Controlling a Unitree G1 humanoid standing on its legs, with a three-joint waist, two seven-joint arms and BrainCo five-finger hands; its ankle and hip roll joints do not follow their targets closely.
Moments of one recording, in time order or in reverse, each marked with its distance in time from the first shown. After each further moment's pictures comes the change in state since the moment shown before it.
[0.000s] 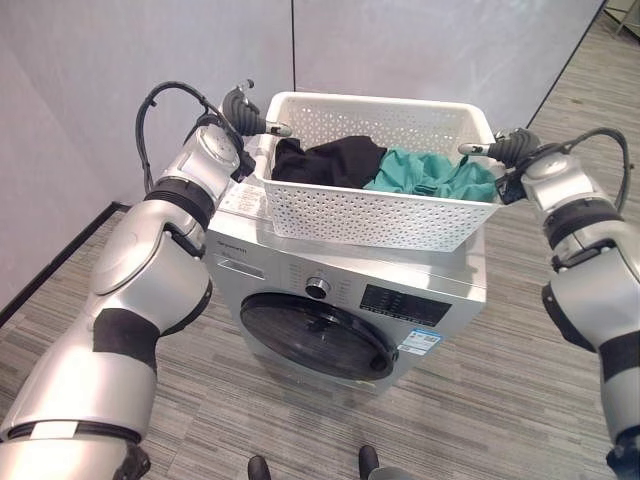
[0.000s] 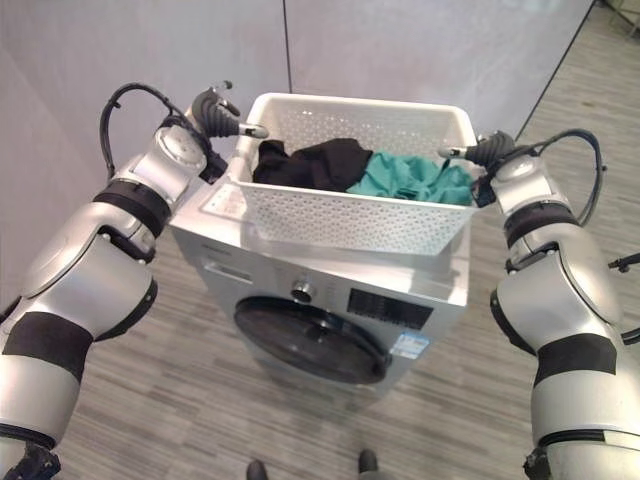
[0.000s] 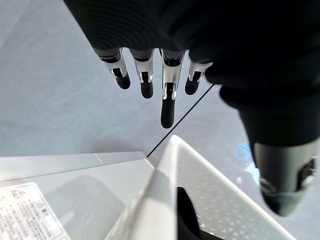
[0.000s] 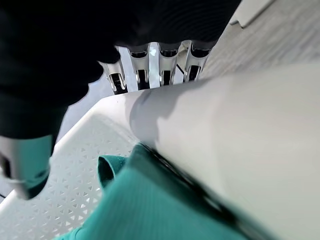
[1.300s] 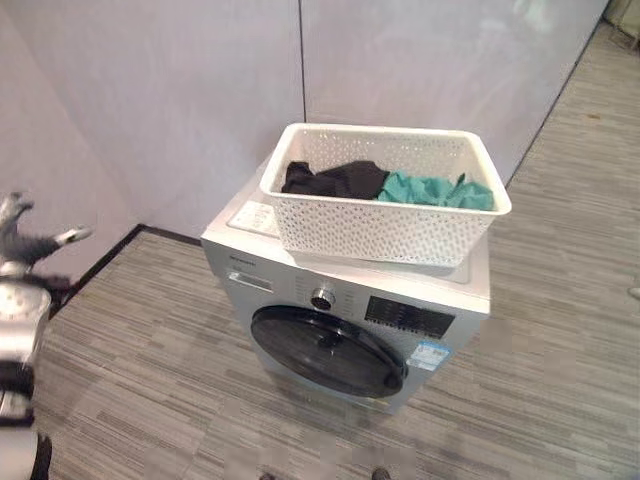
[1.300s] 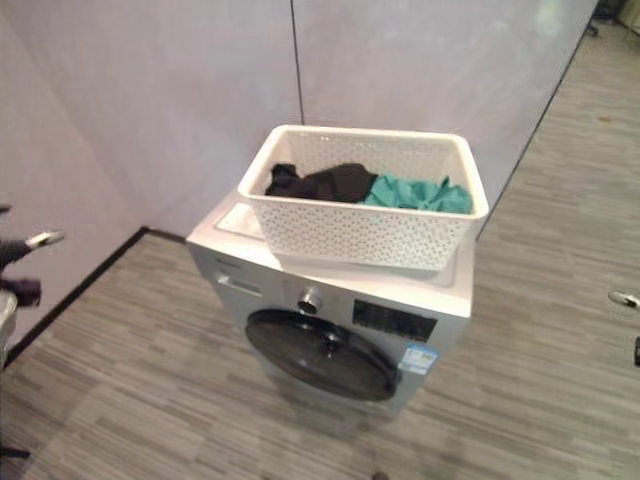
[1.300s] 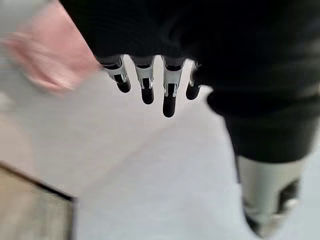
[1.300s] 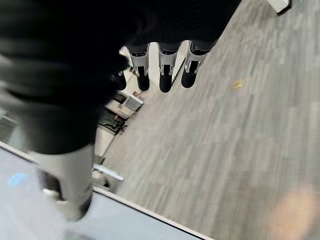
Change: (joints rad) left arm 1.271 0.486 0.980 -0.597 0.020 -0.192 0.174; right arm 1.381 -0.298 -1.051 -0.635 0.029 -0.190 -0.094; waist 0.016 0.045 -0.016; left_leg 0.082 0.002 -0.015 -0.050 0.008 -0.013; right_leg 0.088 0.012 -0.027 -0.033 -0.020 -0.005
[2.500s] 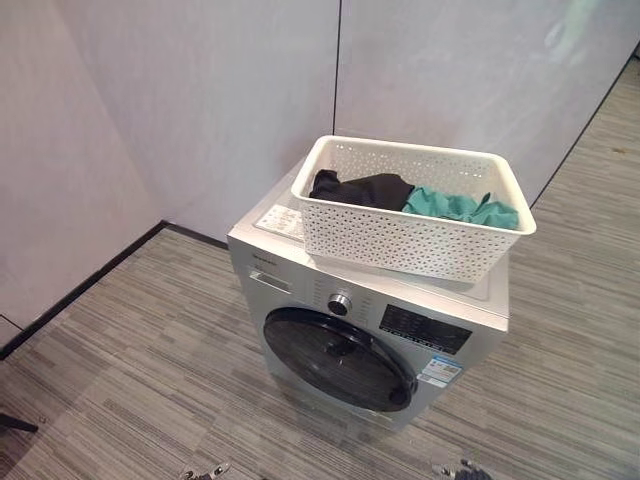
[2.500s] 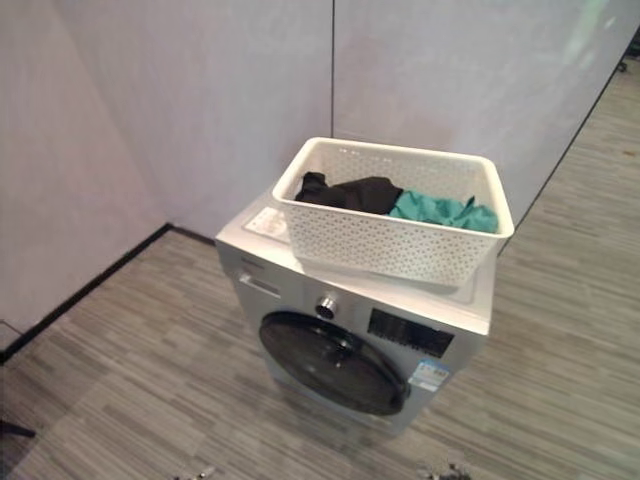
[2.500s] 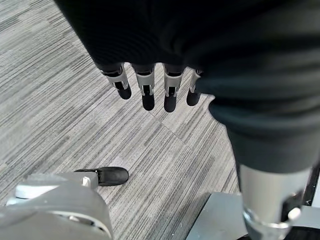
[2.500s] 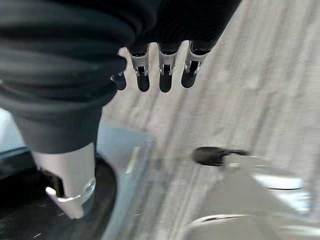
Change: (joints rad) left arm 0.261 -0.699 -0.135 0.575 -0.047 0.049 -0.123; right arm 0.086 0.659 0.454 0.488 -0.114 -0.024 0.008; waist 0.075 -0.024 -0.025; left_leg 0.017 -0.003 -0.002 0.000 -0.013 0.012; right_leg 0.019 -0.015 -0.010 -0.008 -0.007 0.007
